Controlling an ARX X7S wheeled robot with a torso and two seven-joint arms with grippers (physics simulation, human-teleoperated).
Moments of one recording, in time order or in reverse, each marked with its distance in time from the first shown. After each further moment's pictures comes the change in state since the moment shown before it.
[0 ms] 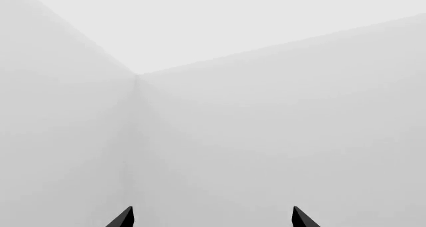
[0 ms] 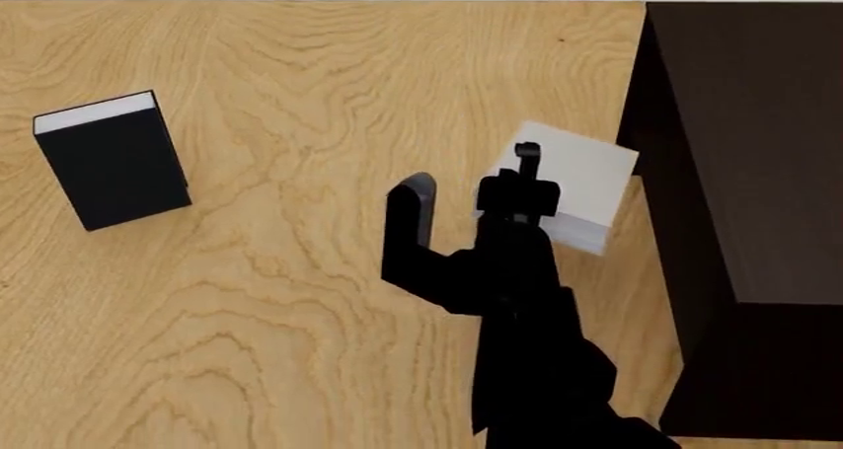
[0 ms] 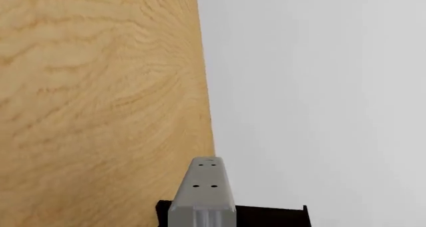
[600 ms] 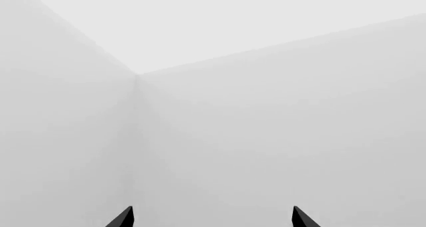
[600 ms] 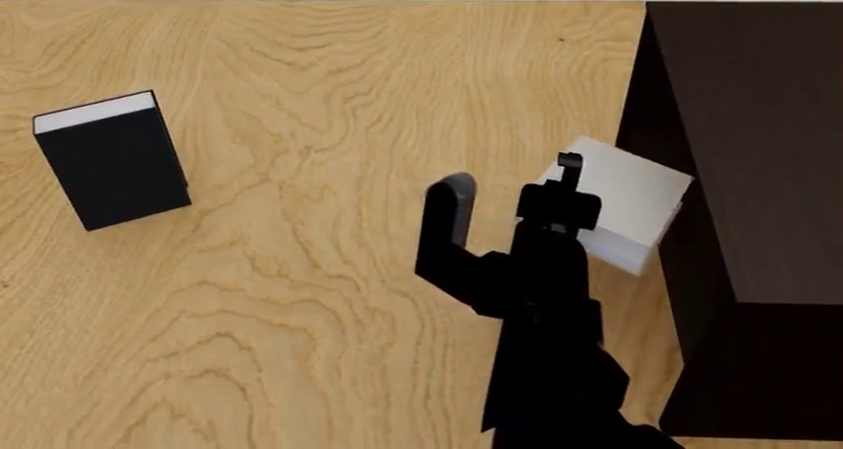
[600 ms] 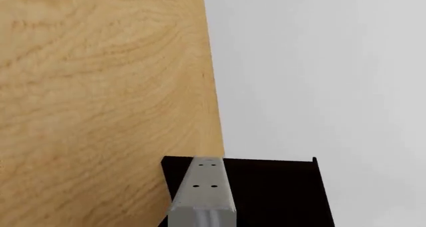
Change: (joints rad) left arm 0.001 -0.007 0.039 -0.008 0.029 0.028 0.001; right arm -0.012 0.015 0.050 -0.001 0.015 0.111 0.008
